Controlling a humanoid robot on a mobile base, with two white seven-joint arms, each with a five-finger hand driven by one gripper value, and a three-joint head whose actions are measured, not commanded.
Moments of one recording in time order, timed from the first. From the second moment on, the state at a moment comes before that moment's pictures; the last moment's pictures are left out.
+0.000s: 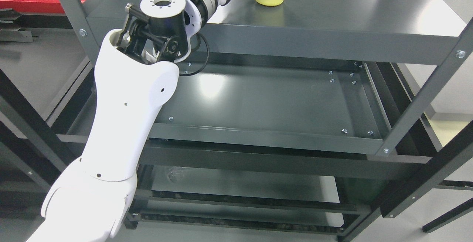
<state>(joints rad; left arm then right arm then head) -1.24 0.00 -0.35 -1.50 0.51 0.82 0.23 0.00 0.00 0.00 -0.24 0.00 0.09 -0.12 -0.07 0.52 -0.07</state>
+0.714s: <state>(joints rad) -1.27 0.04 -0.26 -1.65 0.51 0.85 -0.02 0.00 0.00 0.00 -0.24 0.00 0.09 -0.12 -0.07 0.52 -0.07</state>
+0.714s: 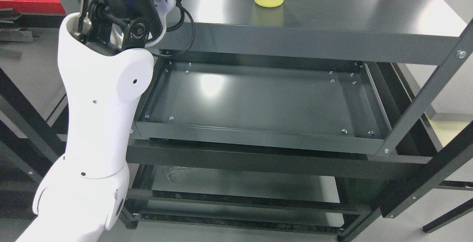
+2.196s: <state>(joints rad) -0.68 0.10 -0.43 -1.69 0.40 0.37 -0.66 0.00 0.00 0.00 -0.24 0.00 0.09 -0.12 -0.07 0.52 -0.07</state>
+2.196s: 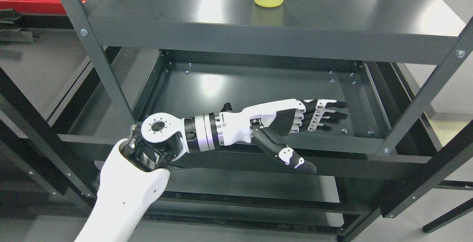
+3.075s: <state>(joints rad) -0.32 0.02 -0.15 -1.60 0.00 -0.02 -0.17 0.00 0.00 0.00 -0.24 0.00 0.09 -0.12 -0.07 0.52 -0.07</state>
